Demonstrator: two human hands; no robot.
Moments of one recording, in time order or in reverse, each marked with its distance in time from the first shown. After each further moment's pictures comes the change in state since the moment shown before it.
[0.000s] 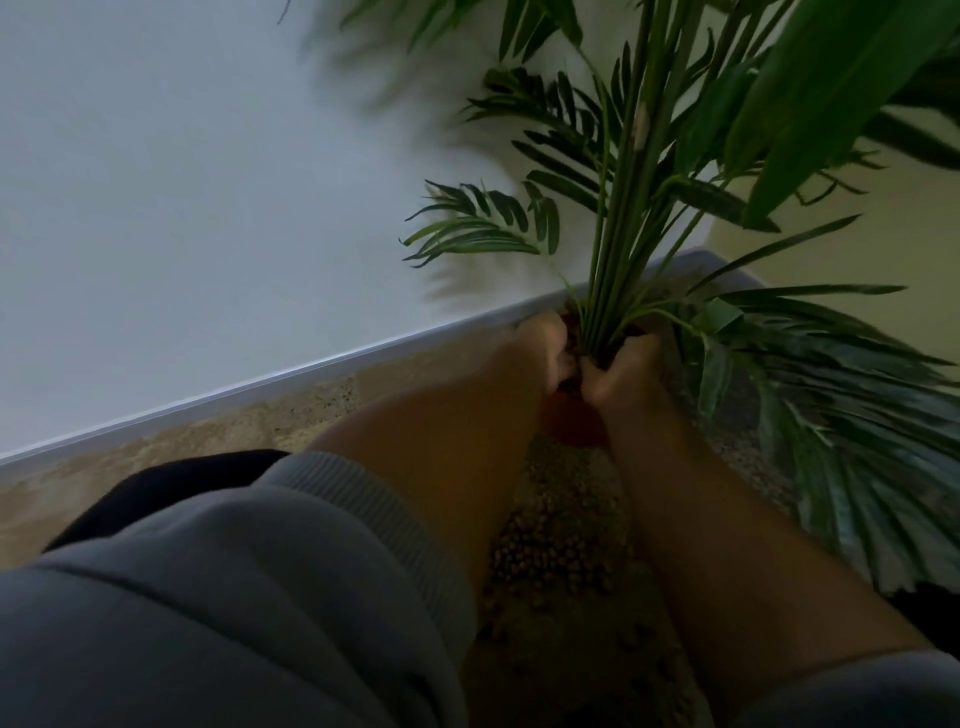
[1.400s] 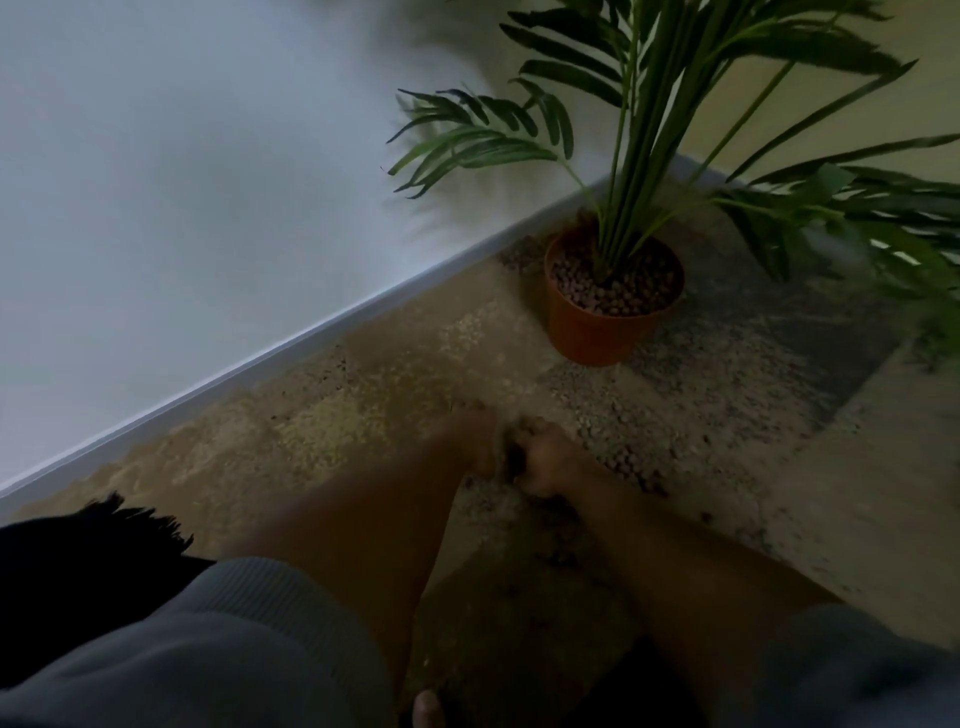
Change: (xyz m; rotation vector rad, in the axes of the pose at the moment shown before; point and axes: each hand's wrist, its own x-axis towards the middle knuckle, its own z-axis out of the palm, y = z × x) left_hand 0.038 -0.104 -0.219 2.003 -0.327 0.235; right_hand 0.018 0.176 -0.142 -2.387 -0.461 -0.080
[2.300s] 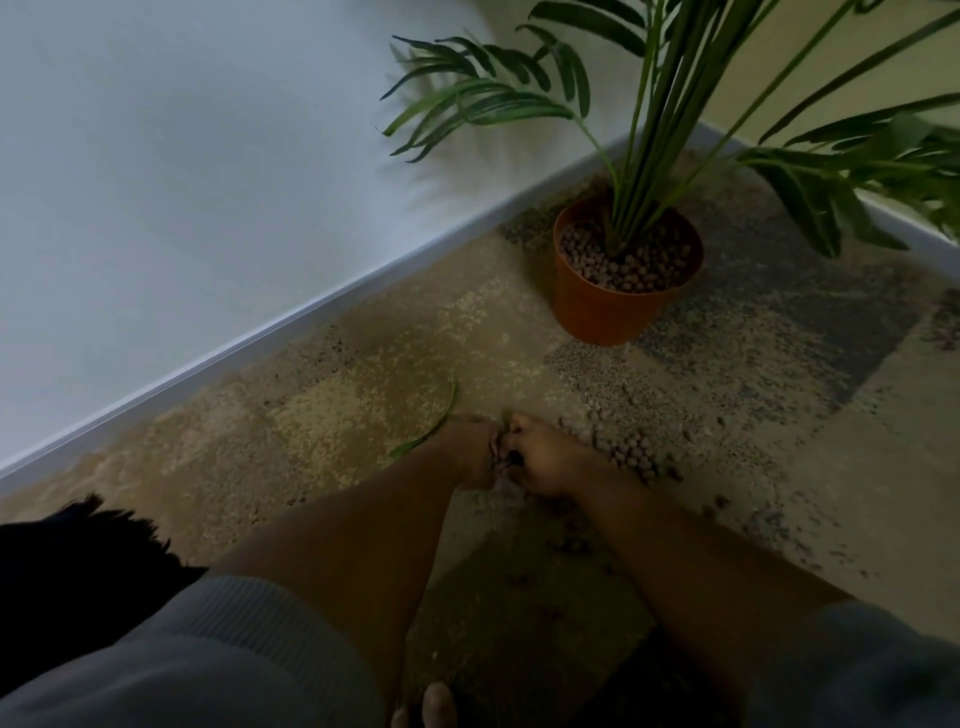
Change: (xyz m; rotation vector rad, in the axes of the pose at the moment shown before) left_hand 0.003 -0.021 0.041 0.042 0.023 0.118; right_hand 0.002 -0.004 0.018 -0.056 0.081 -0.228
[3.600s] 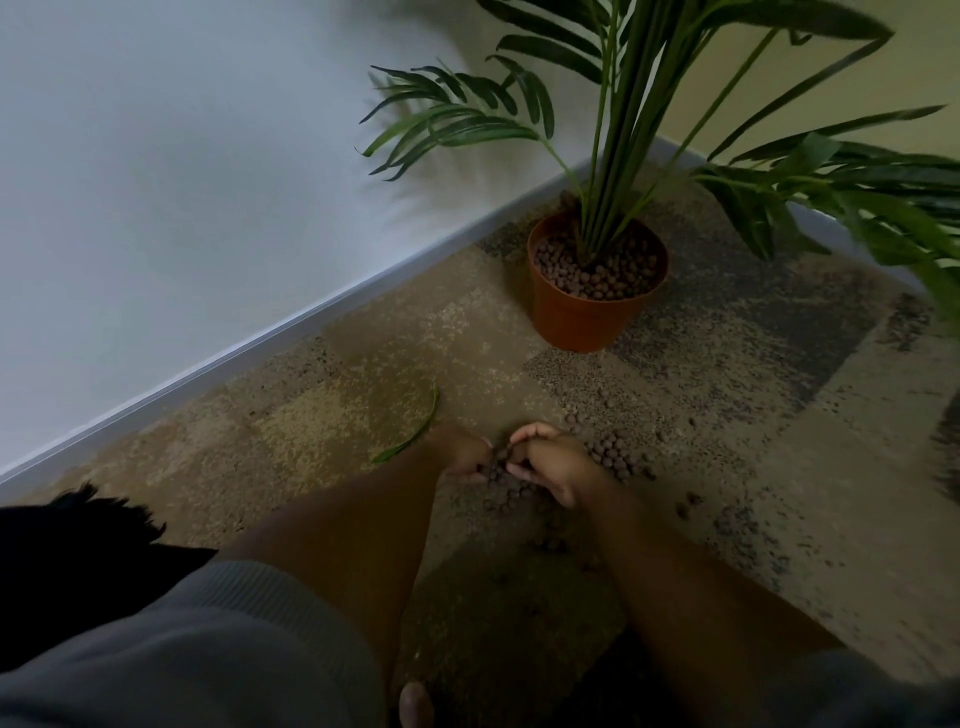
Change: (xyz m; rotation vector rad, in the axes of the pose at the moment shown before) left_hand -0.008 0.028 -0.014 -1.202 -0.073 -0.517; right_hand -0.016 0.005 0.001 1.487 0.214 0.676
